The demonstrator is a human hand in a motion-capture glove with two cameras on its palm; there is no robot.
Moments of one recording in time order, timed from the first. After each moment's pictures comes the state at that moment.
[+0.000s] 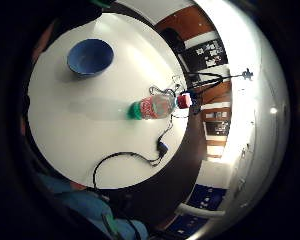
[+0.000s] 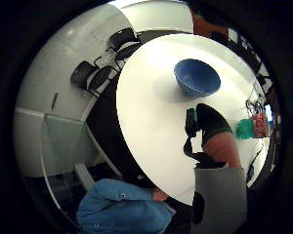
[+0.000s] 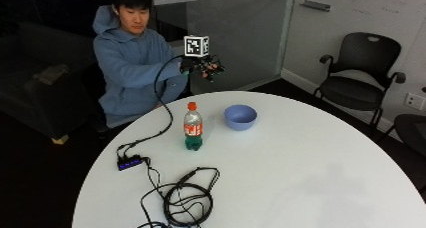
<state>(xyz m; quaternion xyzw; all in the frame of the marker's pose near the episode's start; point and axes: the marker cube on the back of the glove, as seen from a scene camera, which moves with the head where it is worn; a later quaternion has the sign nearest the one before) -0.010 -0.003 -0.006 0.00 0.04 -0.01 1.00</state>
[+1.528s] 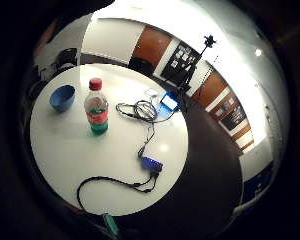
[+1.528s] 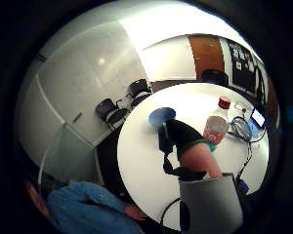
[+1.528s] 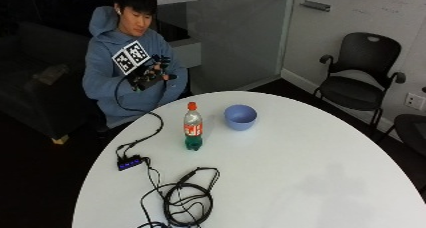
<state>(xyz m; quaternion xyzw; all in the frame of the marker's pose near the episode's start) 0.191 0.115 -0.013 0.29 -0.08 0.07 0.95</state>
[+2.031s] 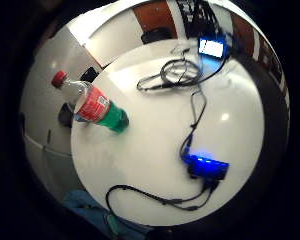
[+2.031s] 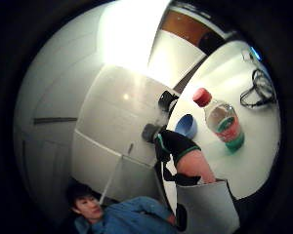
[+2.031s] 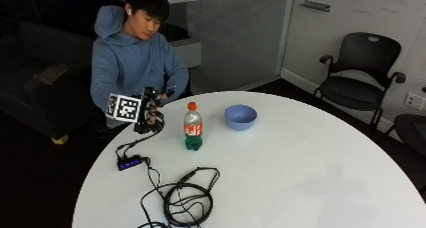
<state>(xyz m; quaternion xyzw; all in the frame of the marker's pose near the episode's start) 0.283 0.076 0.085 0.23 -0.46 0.15 0.85</state>
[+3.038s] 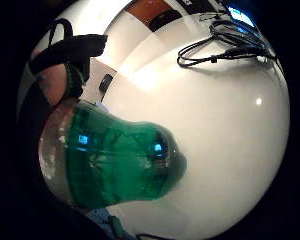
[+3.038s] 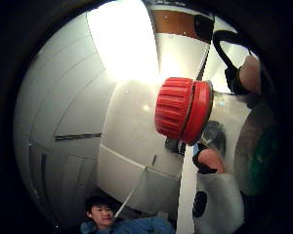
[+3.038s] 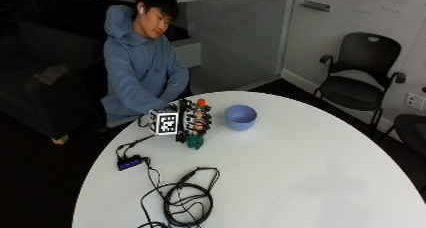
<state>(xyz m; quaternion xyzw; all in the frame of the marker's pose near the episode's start) 0.198 -0.038 0.153 0.26 -0.57 0.19 0.75</state>
